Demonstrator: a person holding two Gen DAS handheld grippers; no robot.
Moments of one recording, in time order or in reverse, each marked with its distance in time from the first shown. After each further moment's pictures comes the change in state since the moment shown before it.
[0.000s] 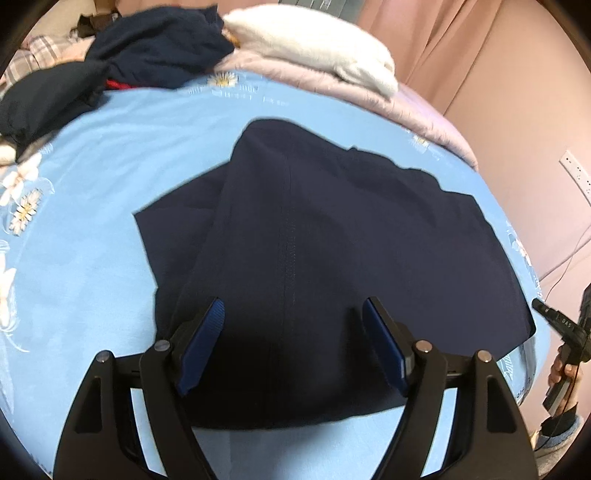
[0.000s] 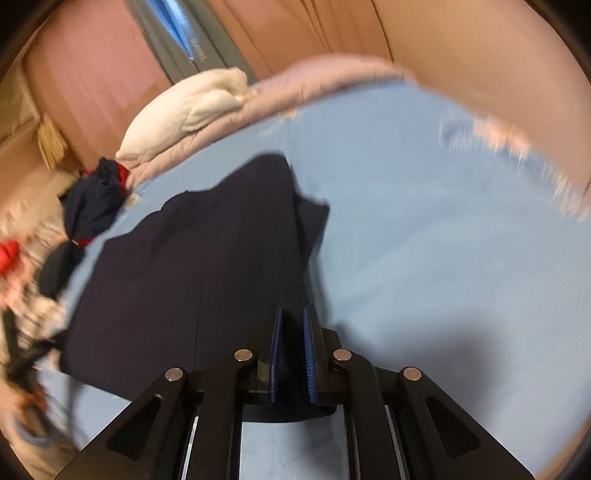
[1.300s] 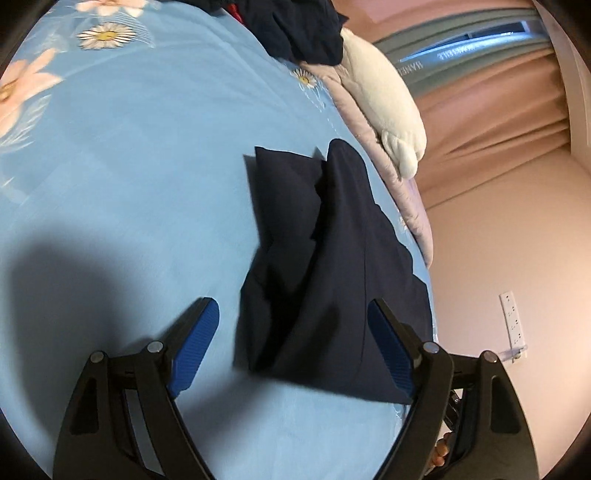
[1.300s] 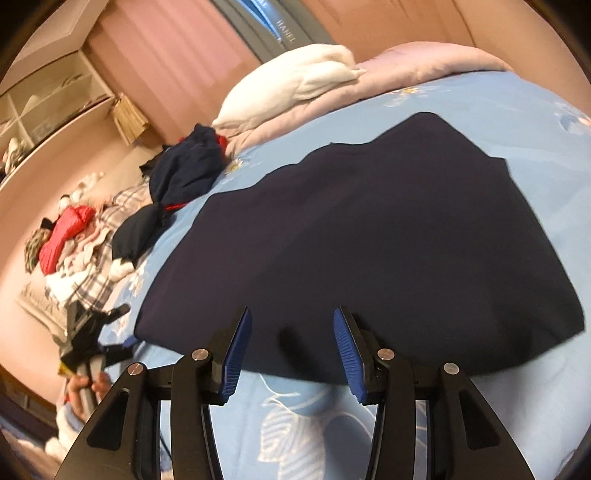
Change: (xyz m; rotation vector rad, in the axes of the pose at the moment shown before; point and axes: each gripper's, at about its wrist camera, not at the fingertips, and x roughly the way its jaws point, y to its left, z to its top) left arm -0.004 0.123 -0.043 -0.539 -0.042 -0.320; right arm 0.039 0.106 -0.039 -0.015 0.075 0.370
